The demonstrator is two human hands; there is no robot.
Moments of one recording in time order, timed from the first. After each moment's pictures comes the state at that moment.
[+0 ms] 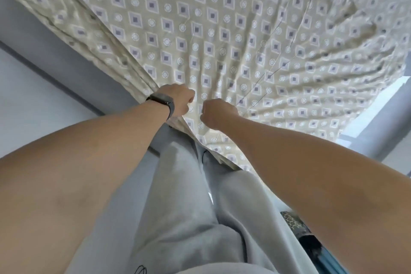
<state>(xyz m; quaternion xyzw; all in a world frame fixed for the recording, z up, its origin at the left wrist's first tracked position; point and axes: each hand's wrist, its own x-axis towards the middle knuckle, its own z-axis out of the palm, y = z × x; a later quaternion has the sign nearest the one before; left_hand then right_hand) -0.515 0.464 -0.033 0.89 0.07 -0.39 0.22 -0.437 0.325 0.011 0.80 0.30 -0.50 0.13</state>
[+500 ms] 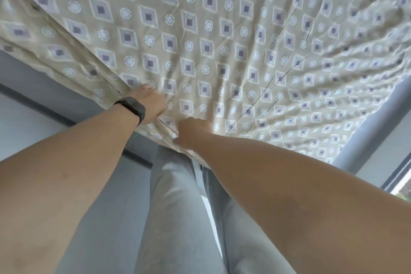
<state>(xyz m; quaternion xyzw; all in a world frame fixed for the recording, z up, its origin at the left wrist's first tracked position) -0.513 0.525 -0.151 0.89 -0.14 -0.43 0.06 -0.476 0.360 -0.137 0.76 0.34 -0.52 0.17</state>
